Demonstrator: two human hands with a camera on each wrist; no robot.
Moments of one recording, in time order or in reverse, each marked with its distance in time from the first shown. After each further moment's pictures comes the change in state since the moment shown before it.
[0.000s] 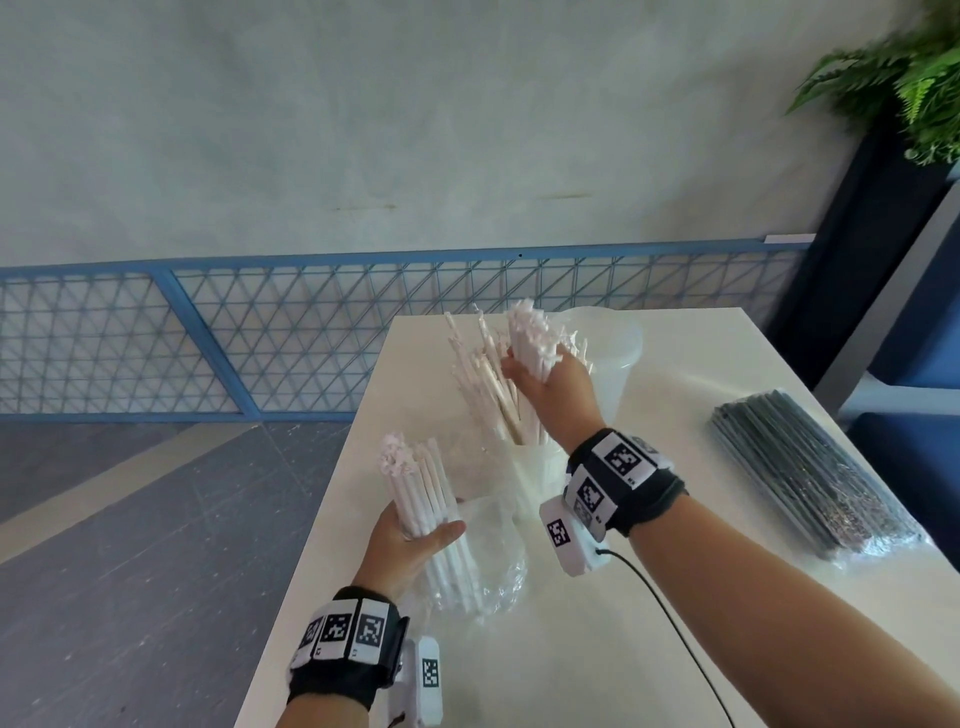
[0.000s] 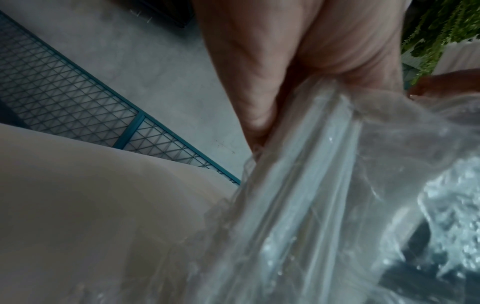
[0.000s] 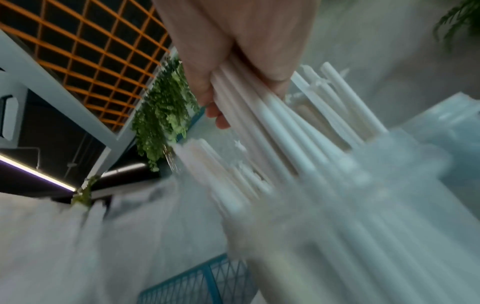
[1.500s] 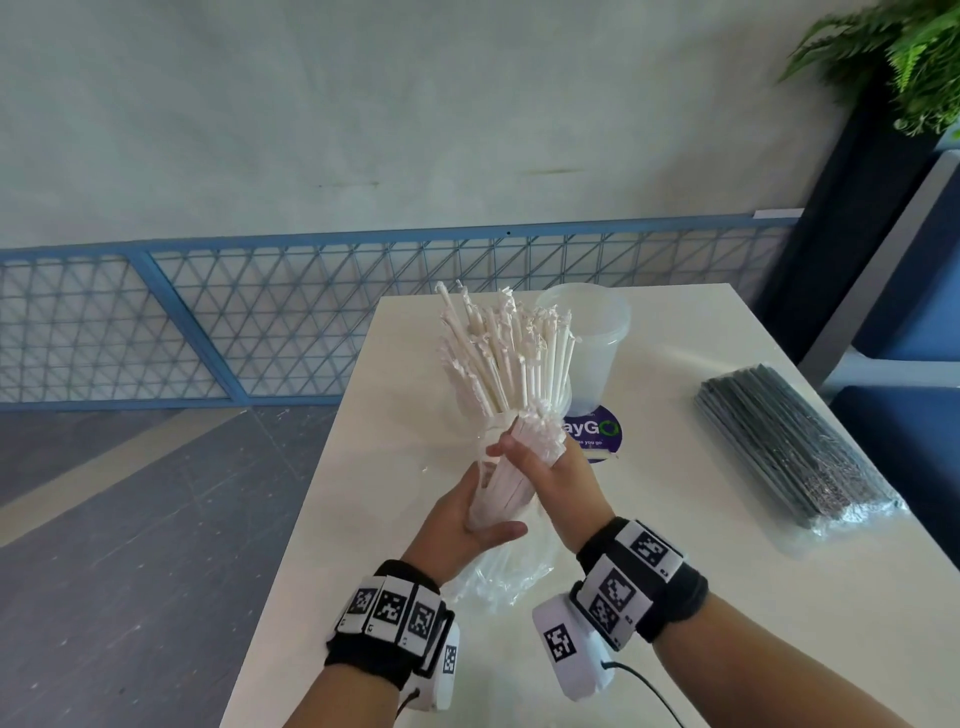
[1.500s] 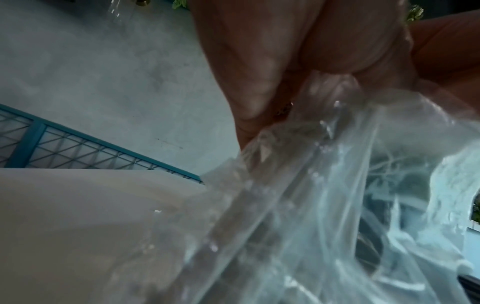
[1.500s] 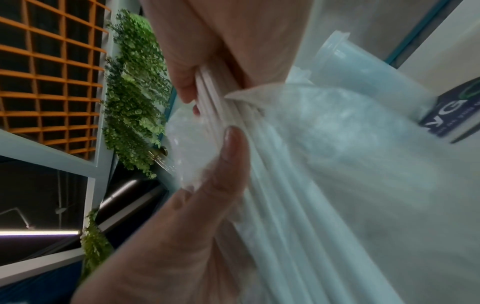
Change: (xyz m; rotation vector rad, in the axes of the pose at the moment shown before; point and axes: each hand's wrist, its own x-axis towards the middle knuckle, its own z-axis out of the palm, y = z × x) left_hand -0.009 0.021 0.051 0.261 -0.334 0.142; right_hand -0.091 0.044 0.004 0.425 -0.136 0.108
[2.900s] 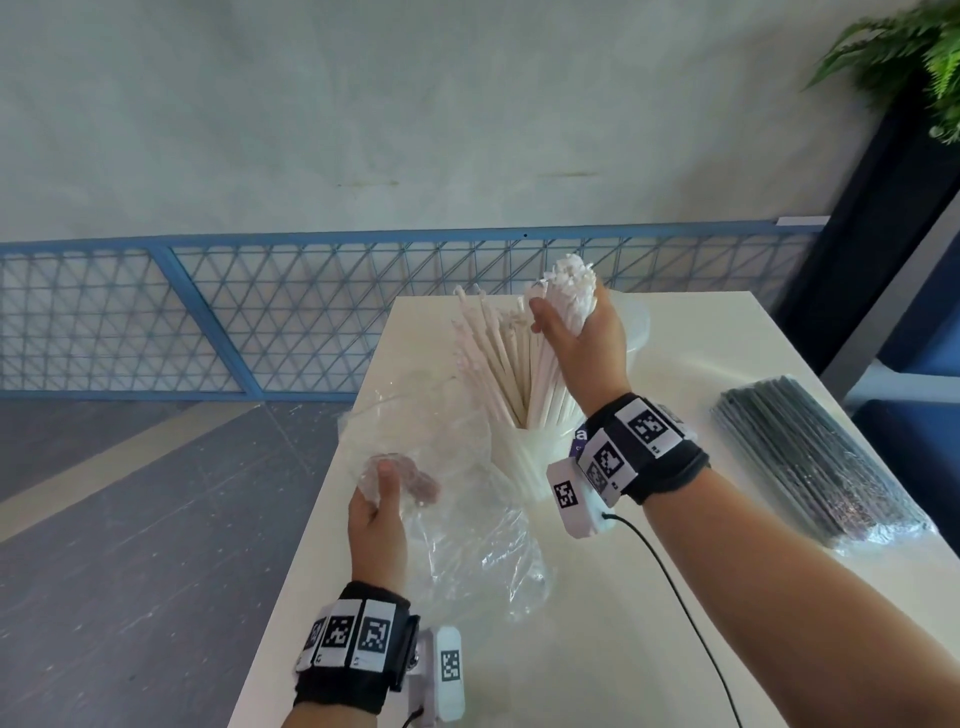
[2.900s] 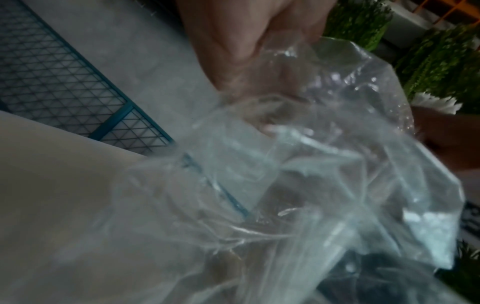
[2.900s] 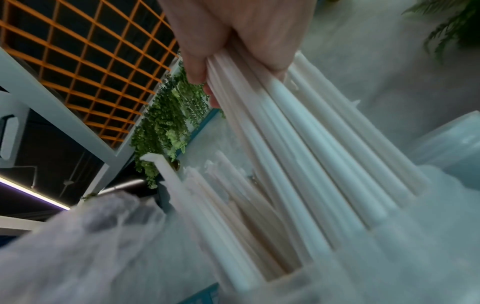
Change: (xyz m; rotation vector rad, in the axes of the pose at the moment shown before) left_hand -0.020 0.011 -0.030 -0.276 0.833 0.044; right_hand 0.093 -0.071 -0.008 -0.303 0.264 -0.281
